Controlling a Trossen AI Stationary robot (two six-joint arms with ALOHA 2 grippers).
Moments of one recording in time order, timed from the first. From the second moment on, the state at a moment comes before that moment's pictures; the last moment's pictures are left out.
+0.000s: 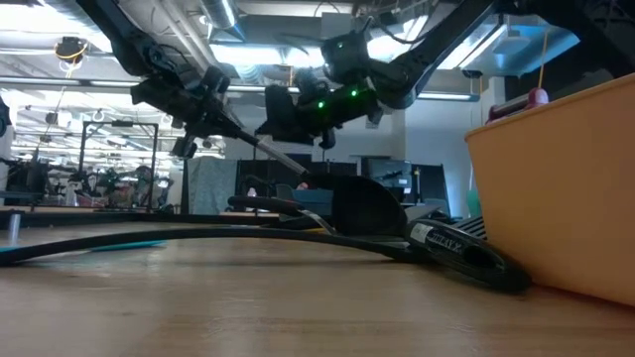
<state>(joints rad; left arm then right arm) 1.17 1.49 0.96 -0.34 1.01 -0.65 -0.30 2.09 1.35 0.55 0.17 0.12</state>
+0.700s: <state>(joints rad) 1.12 1.48 0.96 -0.18 0.78 -0.68 -0.29 1.78 1.35 0.48 0.26 0.27</state>
